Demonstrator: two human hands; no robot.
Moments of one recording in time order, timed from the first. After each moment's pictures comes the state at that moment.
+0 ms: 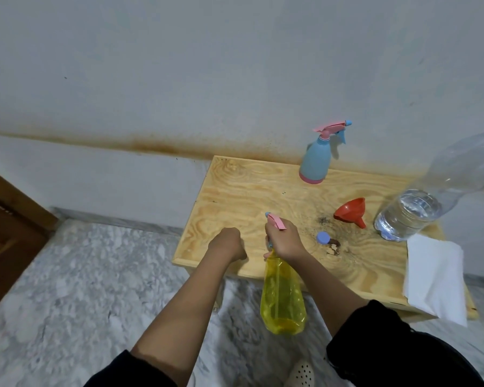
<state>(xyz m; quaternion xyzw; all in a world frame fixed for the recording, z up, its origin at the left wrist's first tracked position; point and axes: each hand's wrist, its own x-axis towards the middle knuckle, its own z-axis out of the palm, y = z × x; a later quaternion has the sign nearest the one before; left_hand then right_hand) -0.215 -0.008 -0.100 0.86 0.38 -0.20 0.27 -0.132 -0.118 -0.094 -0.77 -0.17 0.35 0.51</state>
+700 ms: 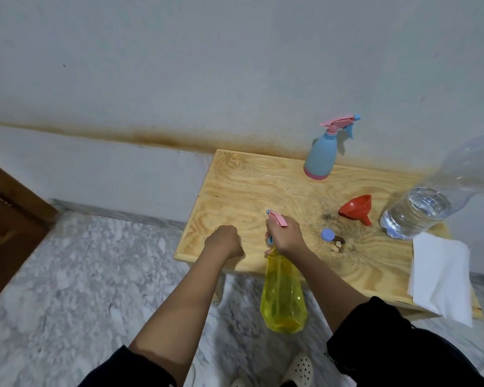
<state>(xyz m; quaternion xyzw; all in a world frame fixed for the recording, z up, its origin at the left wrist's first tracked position) -0.227 0.003 -0.107 0.85 0.40 -0.19 0.28 -0.133 -0.107 -0.098 -0.79 -0.14 0.35 0.49</state>
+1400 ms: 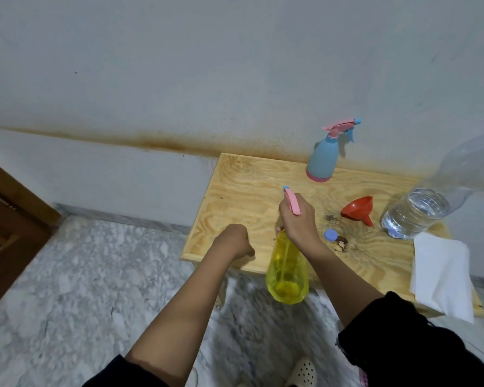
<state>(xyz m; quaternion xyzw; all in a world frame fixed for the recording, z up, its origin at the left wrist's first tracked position) -0.235 -0.004 -0.087 0.87 0.34 -0.17 0.31 -0.132 -0.107 -0.069 -0.78 -0.22 0.17 0.56</state>
